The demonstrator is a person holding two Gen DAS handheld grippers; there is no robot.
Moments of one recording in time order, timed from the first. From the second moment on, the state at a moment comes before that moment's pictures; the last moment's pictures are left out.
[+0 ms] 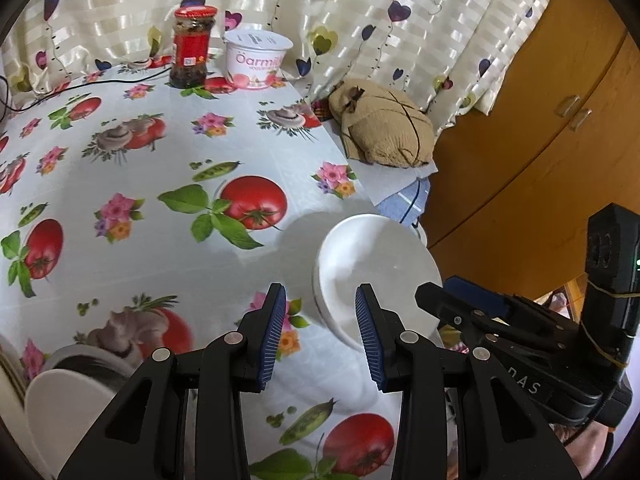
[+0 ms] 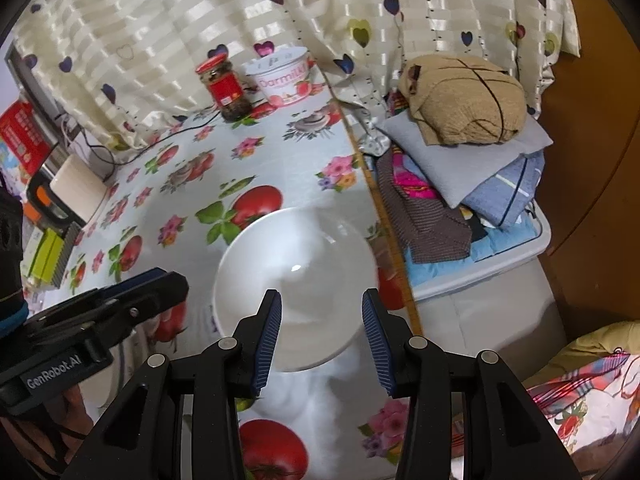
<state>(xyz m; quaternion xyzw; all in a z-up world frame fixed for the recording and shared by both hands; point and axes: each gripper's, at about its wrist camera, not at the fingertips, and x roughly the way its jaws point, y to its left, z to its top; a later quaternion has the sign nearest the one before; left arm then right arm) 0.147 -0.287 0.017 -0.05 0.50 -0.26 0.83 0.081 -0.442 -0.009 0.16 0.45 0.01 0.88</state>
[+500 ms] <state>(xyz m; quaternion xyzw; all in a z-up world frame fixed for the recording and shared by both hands) 0.156 -0.303 -0.015 -0.04 0.53 -0.25 0.81 0.089 -0.459 -0.039 0.18 0.48 0.00 0.86</state>
